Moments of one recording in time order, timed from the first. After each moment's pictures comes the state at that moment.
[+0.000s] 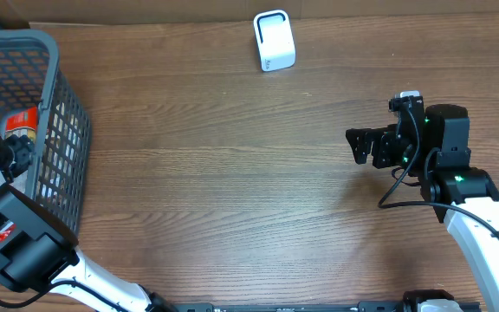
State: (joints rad) left arm 0.75 2.02 1.70 -0.98 -0.16 -0.01; right arm 0.05 1.23 0.83 -0.36 -0.36 0.08
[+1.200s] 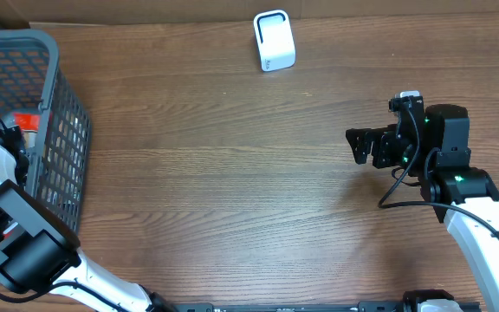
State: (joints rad) left arm 0.74 2.00 1.47 -0.71 -0.17 0.29; right arm 0.05 1.23 0.83 -0.36 -0.36 0.08
